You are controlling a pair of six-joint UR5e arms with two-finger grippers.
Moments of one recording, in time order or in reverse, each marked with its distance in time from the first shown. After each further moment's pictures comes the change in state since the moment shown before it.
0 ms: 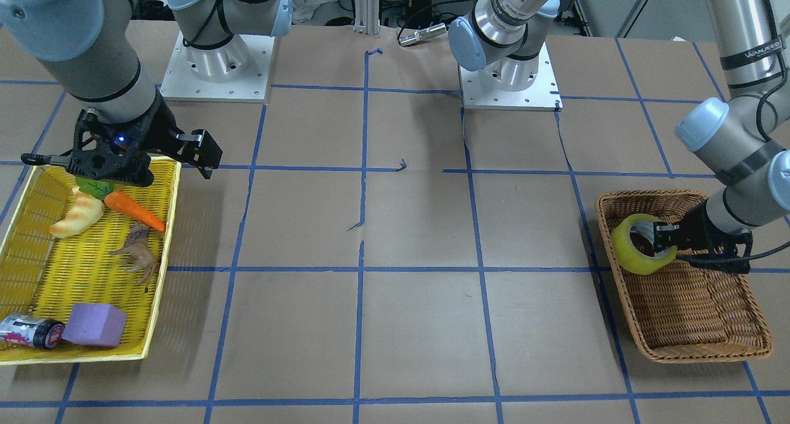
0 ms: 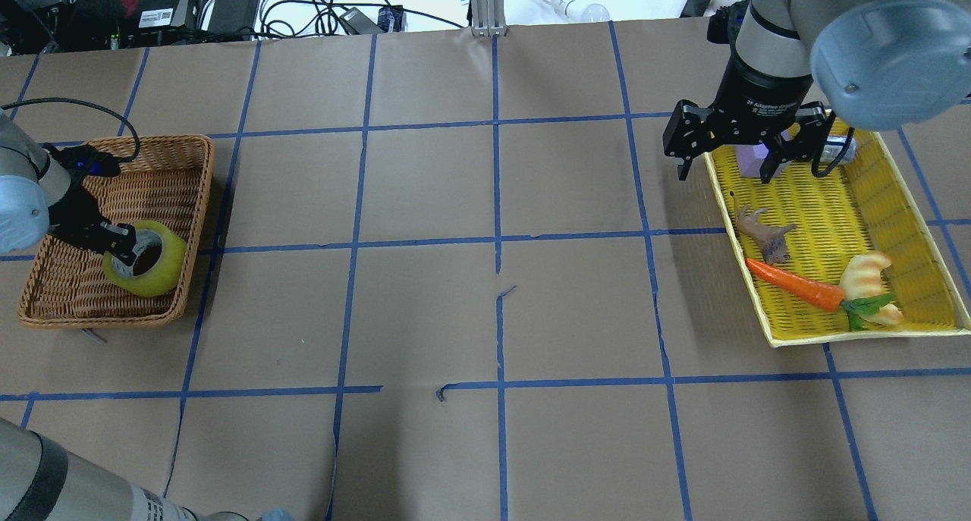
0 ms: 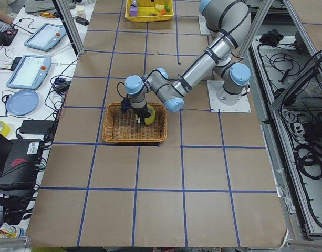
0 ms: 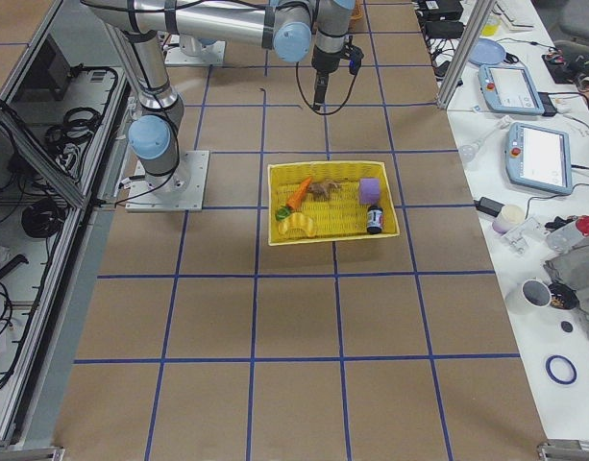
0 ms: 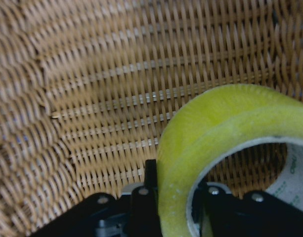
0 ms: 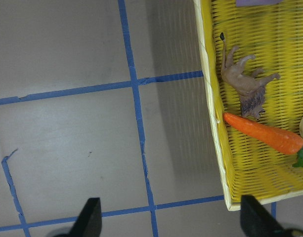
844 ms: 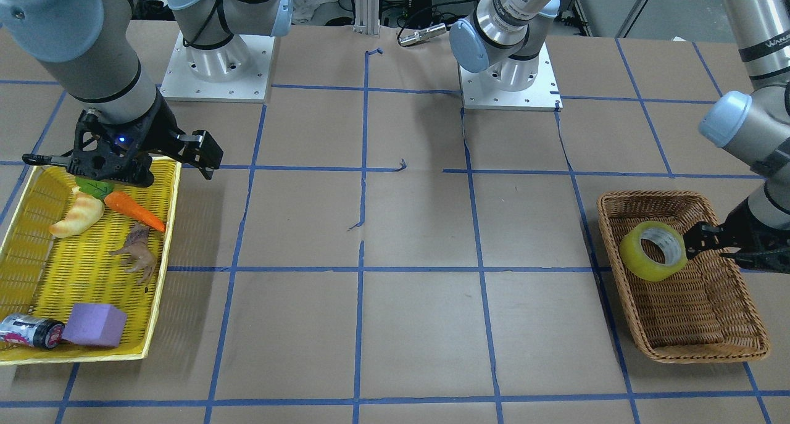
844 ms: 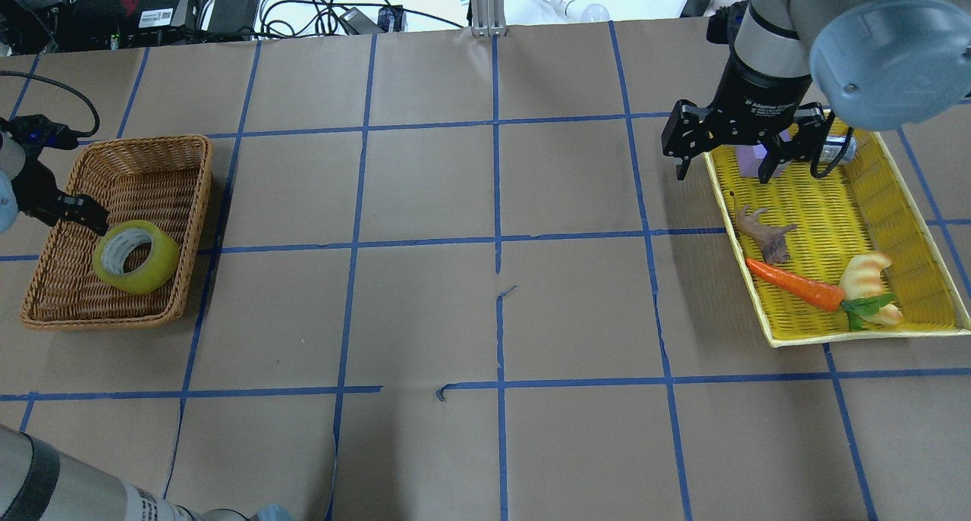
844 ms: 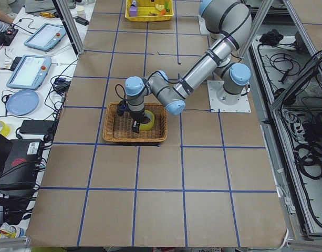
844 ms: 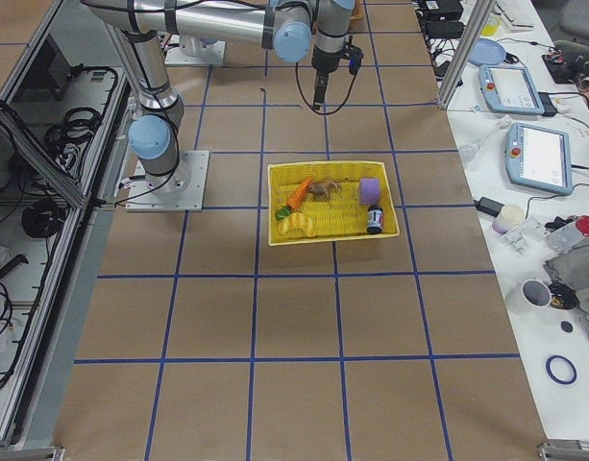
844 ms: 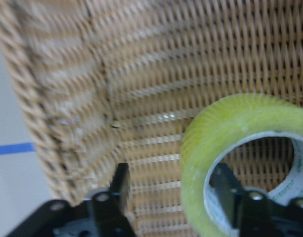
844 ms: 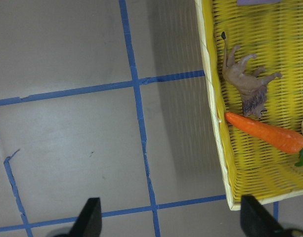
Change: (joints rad) left arm 0.024 0.025 0.087 0.097 -0.005 0.072; right arm 0.000 0.000 0.000 0.000 0.004 0.006
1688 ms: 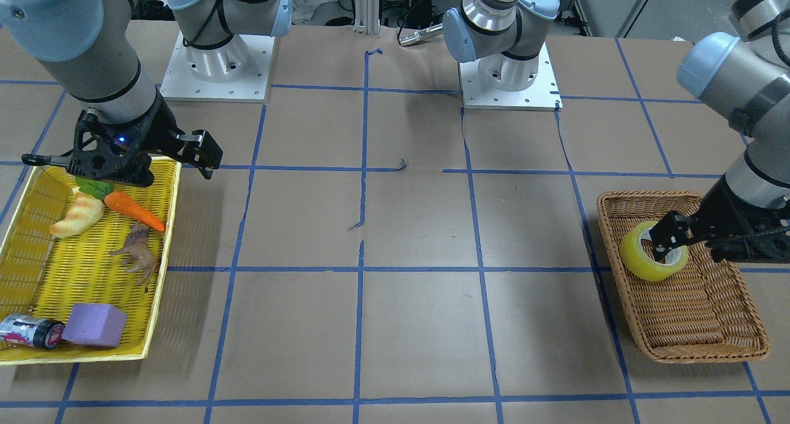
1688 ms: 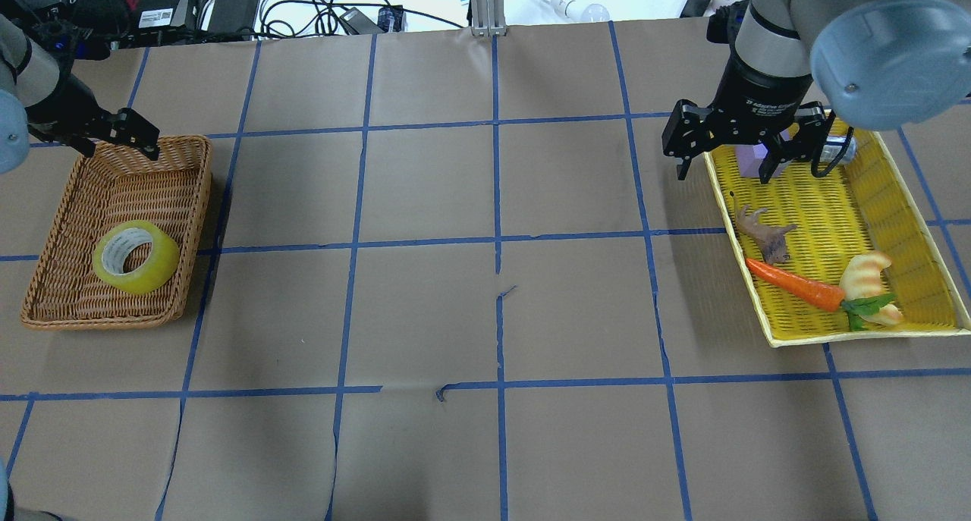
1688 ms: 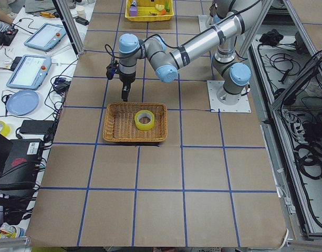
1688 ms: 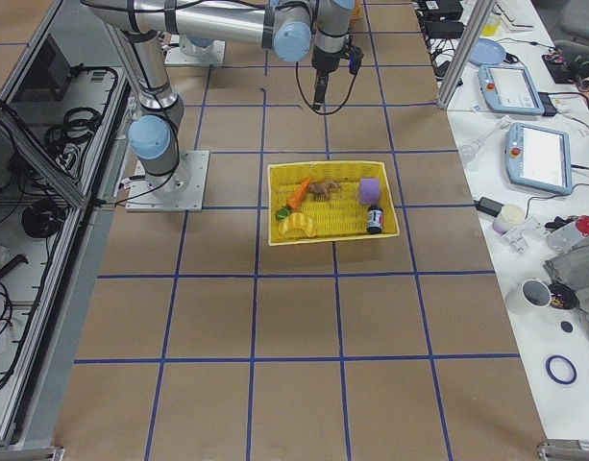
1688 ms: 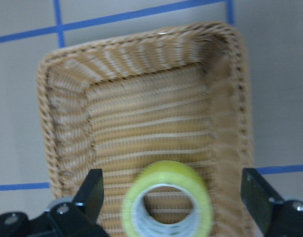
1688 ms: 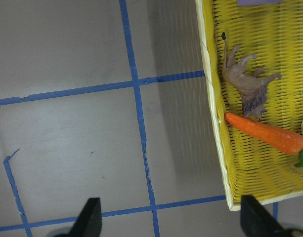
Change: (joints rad) left arm -0.228 0.164 0.066 -0.228 -0.083 -0.394; right arm 0.000 0.000 -0.001 0.000 -0.003 -0.007
